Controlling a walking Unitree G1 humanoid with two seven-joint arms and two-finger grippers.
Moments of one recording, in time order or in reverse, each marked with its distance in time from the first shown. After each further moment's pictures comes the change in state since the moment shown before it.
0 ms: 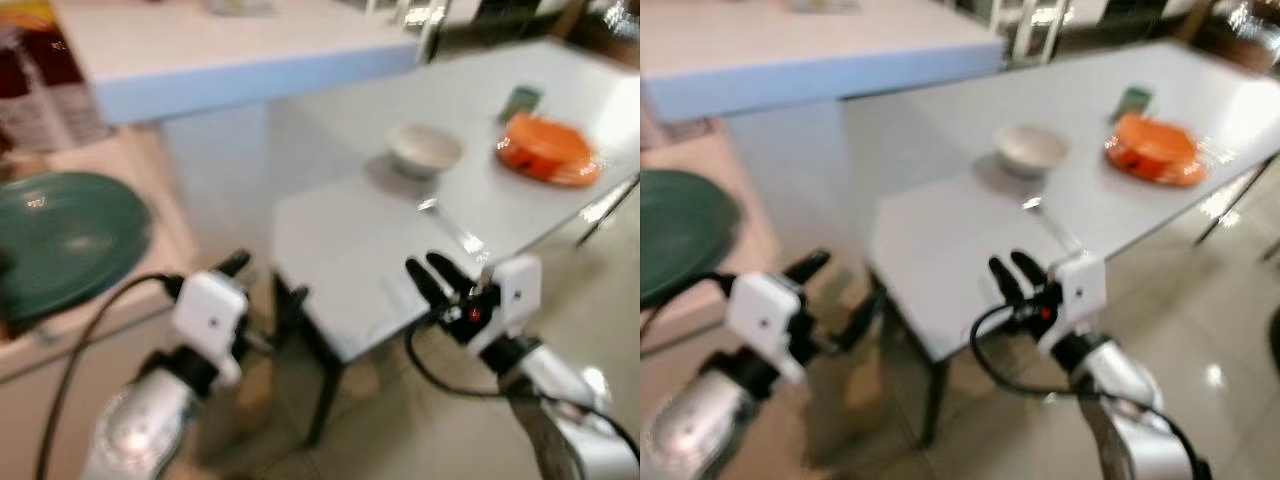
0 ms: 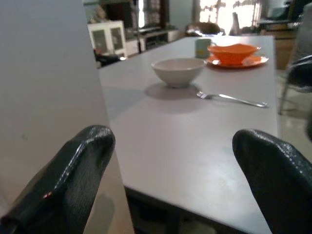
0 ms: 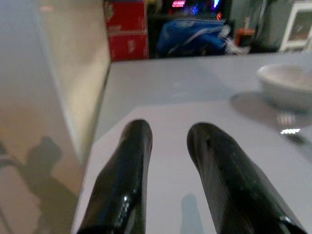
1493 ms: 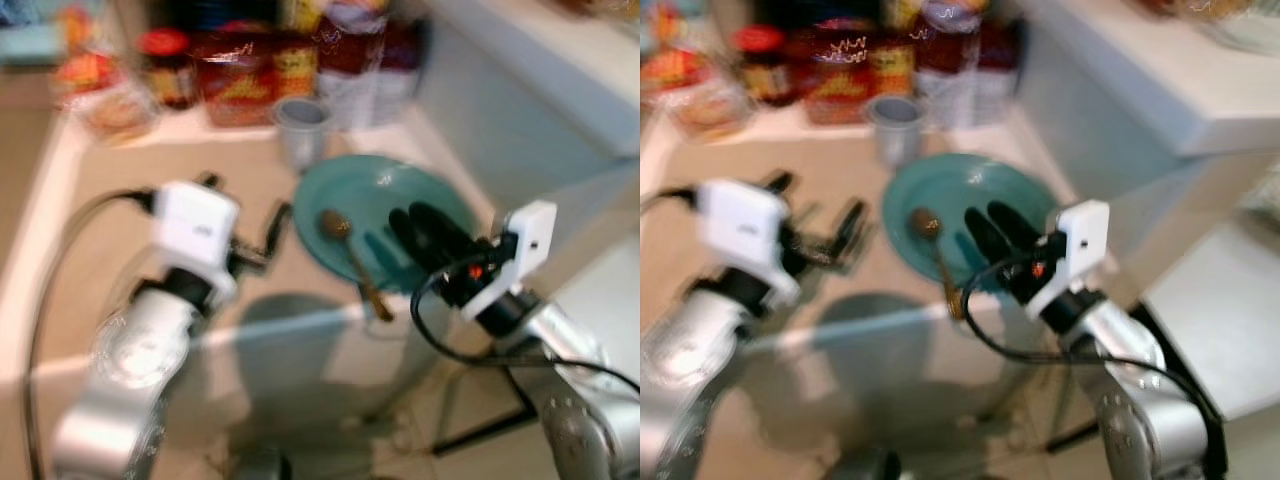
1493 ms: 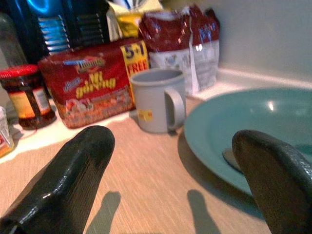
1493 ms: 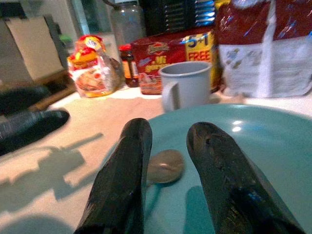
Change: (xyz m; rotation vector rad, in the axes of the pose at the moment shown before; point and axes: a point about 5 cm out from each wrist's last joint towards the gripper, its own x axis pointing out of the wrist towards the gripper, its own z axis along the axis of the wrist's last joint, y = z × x) left arm 0.038 0.031 0.050 0.096 -0.047 0.205; right arm 0.021 0.020 0.054 0.135 -0.149 0.124
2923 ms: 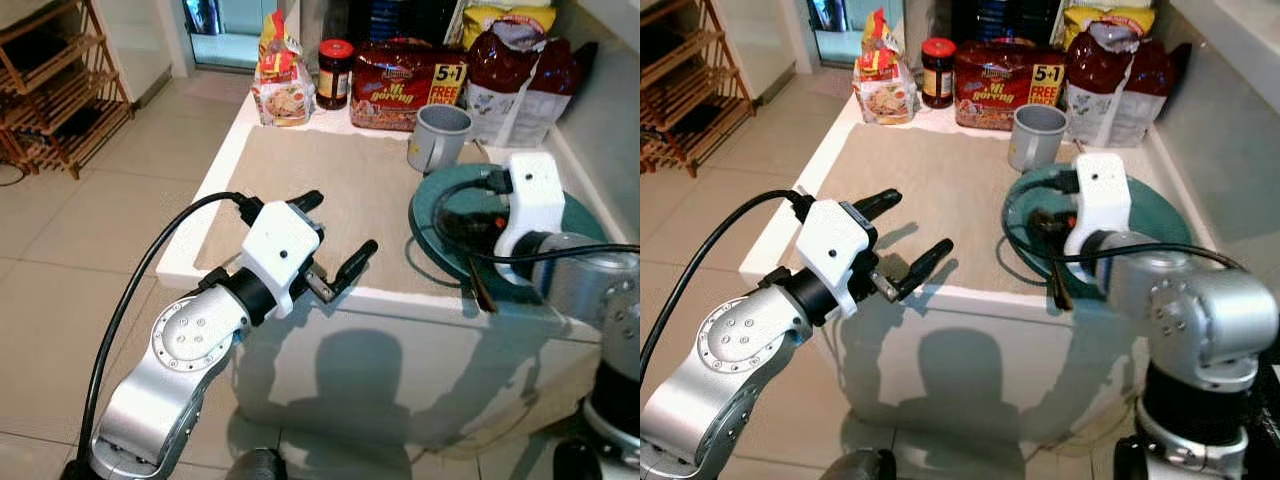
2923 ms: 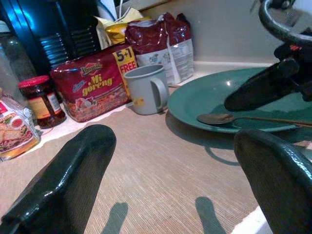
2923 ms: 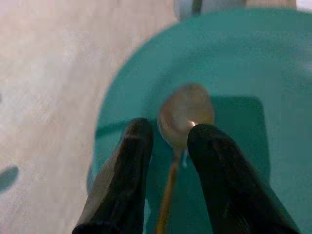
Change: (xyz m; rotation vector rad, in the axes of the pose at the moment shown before) left arm 0.015 -0.041 0.002 0.017 -0.083 -0.422; right arm 0.012 -0.058 0.033 -0.036 0.627 -0.469
